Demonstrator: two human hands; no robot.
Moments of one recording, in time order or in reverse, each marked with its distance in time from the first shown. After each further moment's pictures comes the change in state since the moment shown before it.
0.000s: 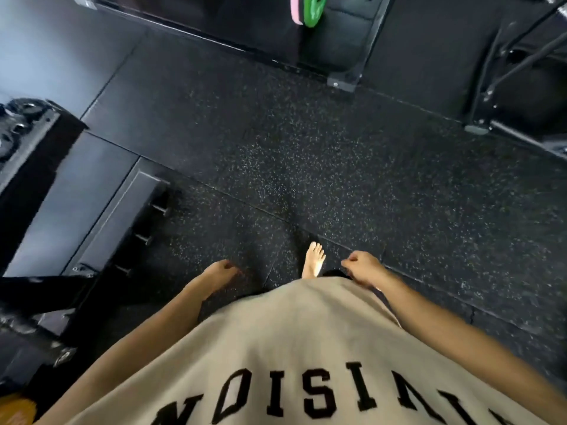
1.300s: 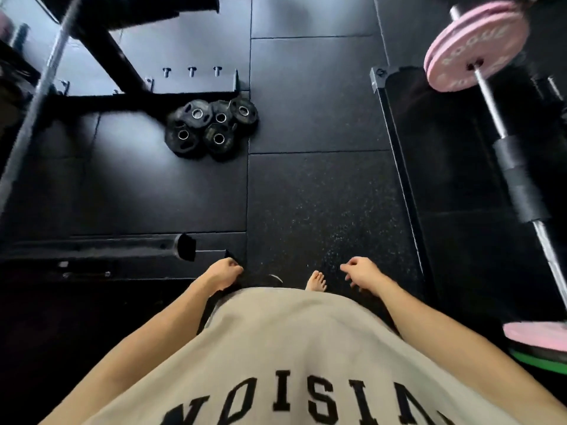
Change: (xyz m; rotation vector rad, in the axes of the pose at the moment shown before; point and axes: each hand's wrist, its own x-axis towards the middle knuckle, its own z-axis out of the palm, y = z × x) left_hand 0.368 0.155 -0.642 -0.832 0.358 -0.469; right_hand 0.425 -1.020 -0.050 -0.827 -0.360 -0.459
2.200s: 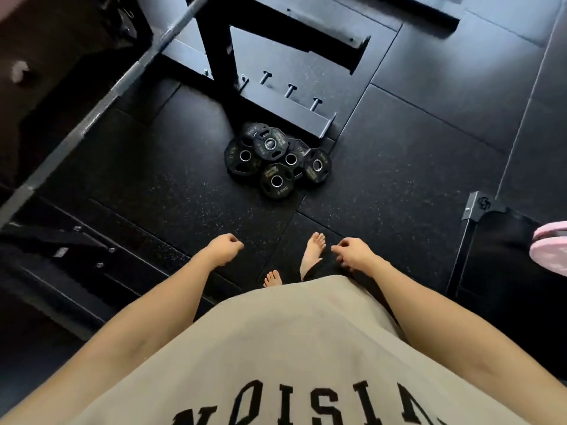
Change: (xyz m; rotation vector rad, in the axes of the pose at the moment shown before) left_hand 0.265 0.118 -0.323 -0.513 0.091 -0.242; right_hand 0.251 -0.529 -0.102 -0.492 -0.187 -0.275
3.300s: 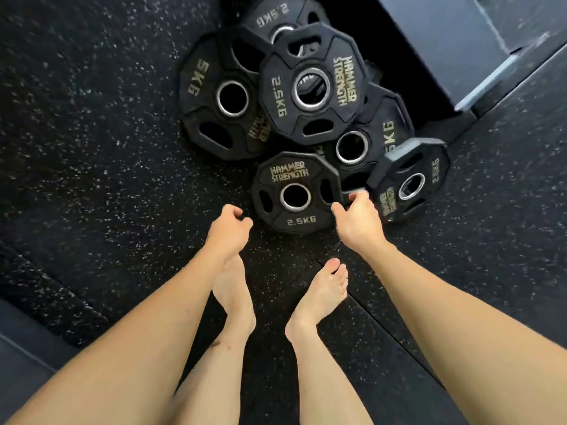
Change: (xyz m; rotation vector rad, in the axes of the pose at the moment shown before) left_hand 0.646 0.059 0.084 -0.308 0.060 -0.362; right_hand 0.679 -0.145 0.084 -0.252 0.028 0.022
